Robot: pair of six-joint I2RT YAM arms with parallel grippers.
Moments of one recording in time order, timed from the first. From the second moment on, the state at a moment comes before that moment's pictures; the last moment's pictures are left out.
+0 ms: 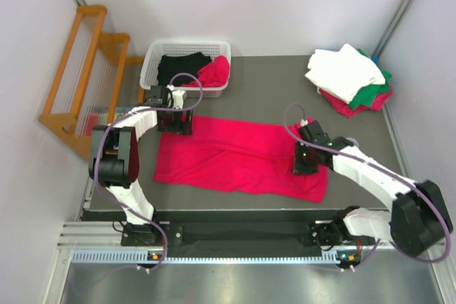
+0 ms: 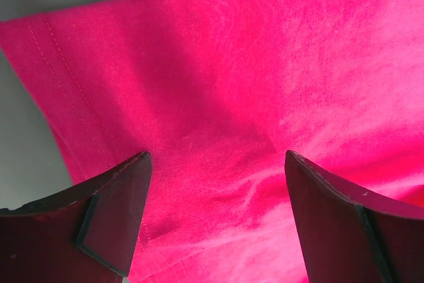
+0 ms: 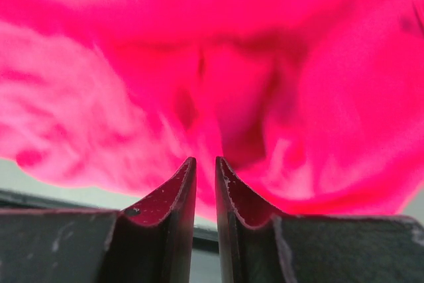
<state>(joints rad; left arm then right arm) -0.07 1.79 1.13 -0.40 0.27 0.09 0.49 1.25 0.73 -0.63 -0.04 0.60</state>
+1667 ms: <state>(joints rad) -0.07 1.73 1.13 -0.44 0.27 0.11 0.47 1.28 0.79 -0.66 0.08 0.57</state>
